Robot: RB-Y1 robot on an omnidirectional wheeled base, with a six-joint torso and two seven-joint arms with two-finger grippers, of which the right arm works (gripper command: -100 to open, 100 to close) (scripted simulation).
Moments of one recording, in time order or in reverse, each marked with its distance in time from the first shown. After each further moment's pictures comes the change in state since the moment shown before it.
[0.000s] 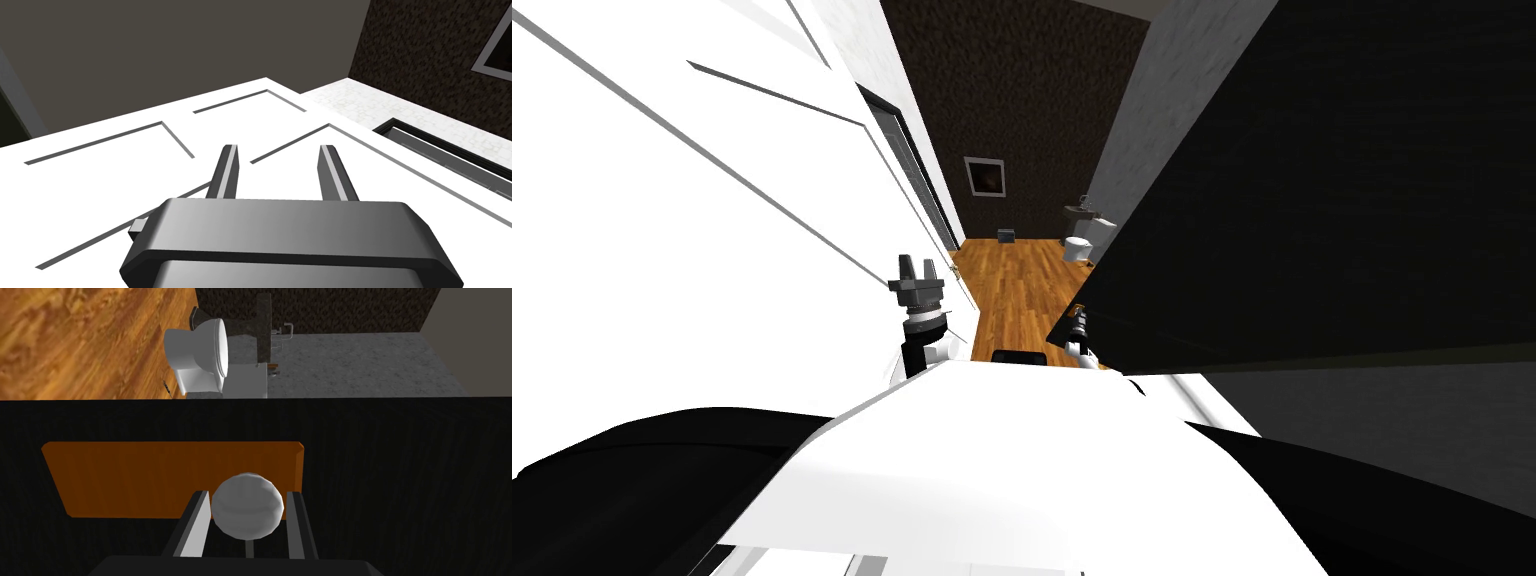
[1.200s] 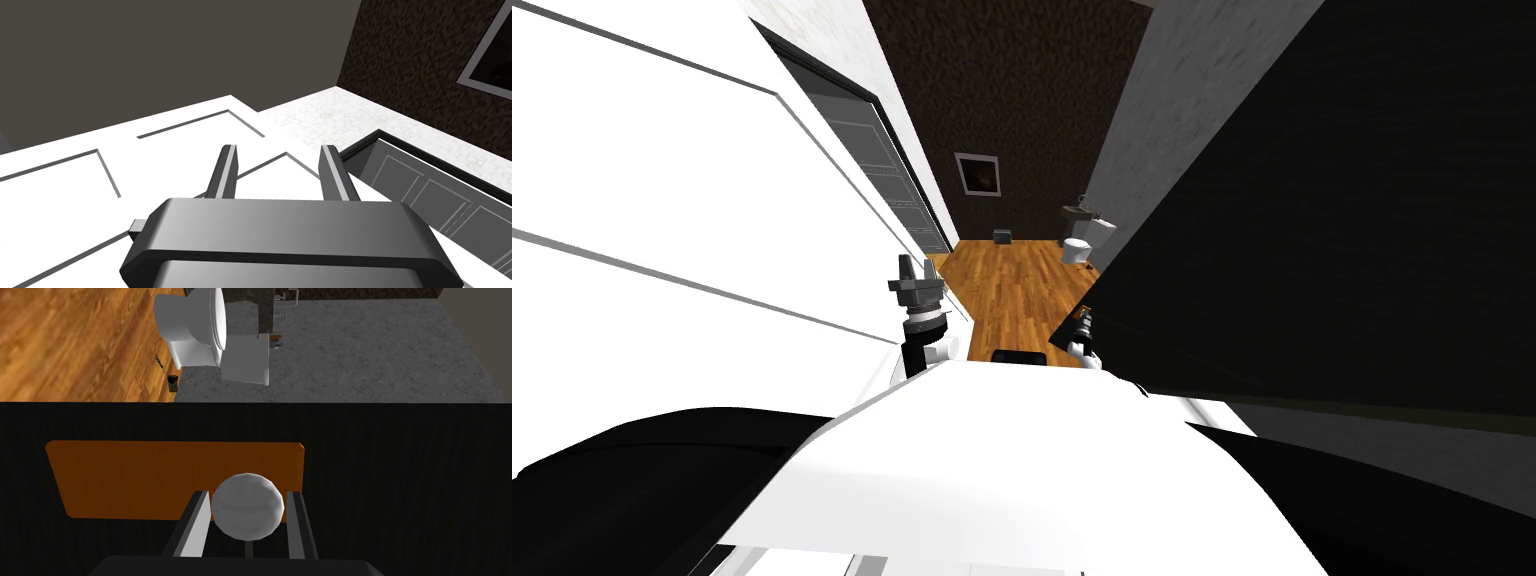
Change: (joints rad) arm 0.010 -0.012 -0.057 -0.007 -0.040 0.011 0.025
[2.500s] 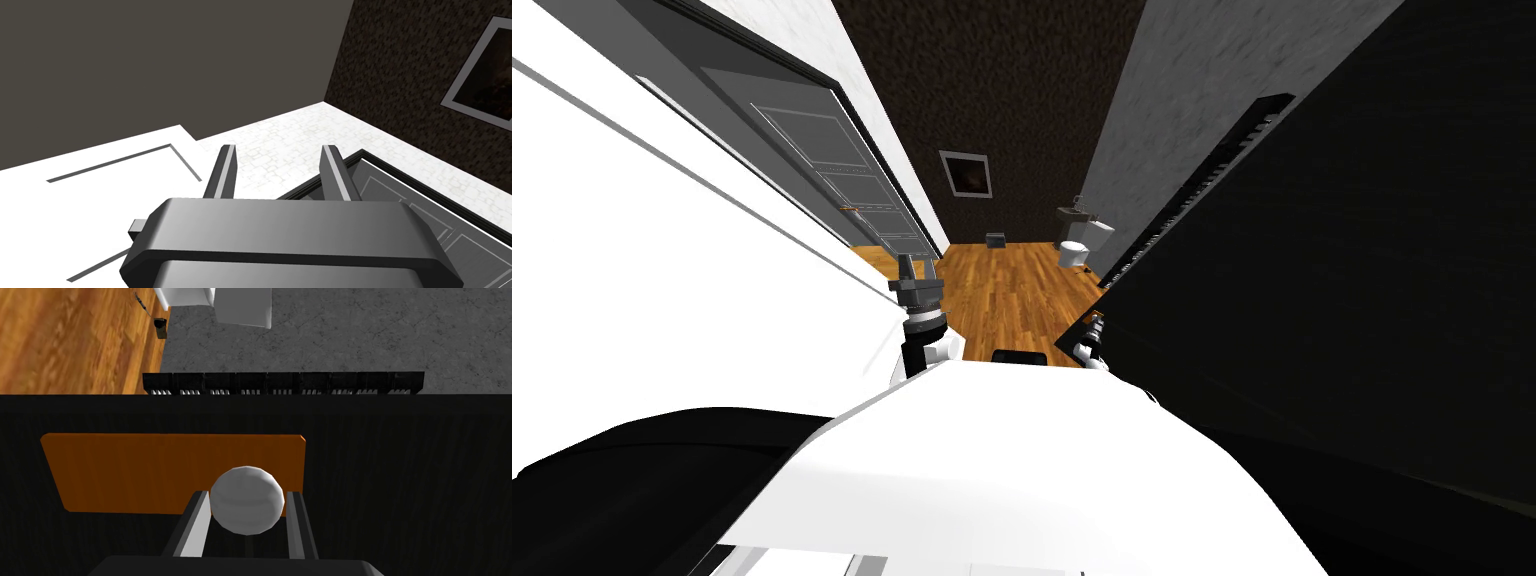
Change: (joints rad) arm 0.014 -0.028 -0.115 0.011 -0.079 0.007 0.044
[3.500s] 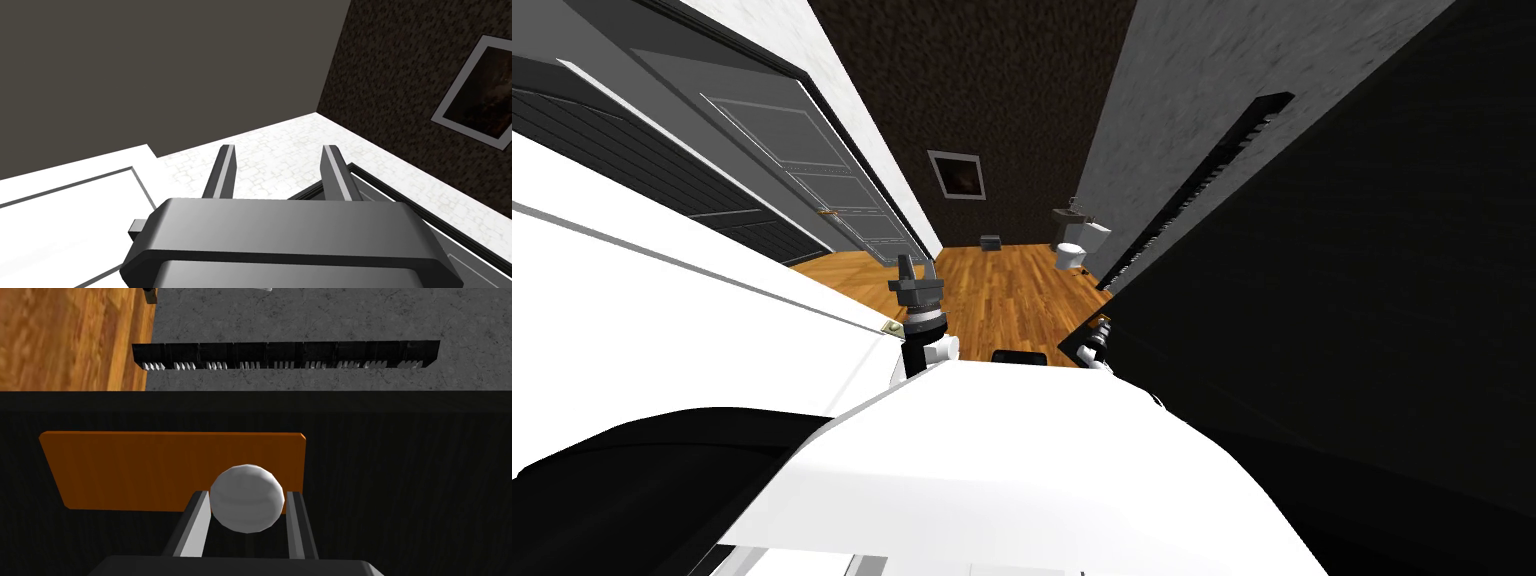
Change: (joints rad) arm 0.004 -0.024 -0.054 0.033 -0.037 -0.012 0.013
